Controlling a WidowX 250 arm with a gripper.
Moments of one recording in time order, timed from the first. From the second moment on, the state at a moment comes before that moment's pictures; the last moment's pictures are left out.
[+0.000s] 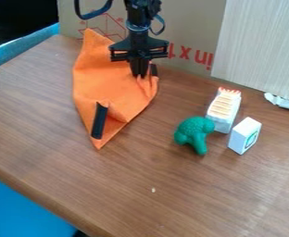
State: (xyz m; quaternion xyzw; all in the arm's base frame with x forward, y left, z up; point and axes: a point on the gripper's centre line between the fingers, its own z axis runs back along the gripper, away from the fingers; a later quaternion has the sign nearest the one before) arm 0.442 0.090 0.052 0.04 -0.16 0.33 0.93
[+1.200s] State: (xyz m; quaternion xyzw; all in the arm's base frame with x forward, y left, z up) arm 0.401 0.127 0.109 -0.03 -0.18 0.34 0.92
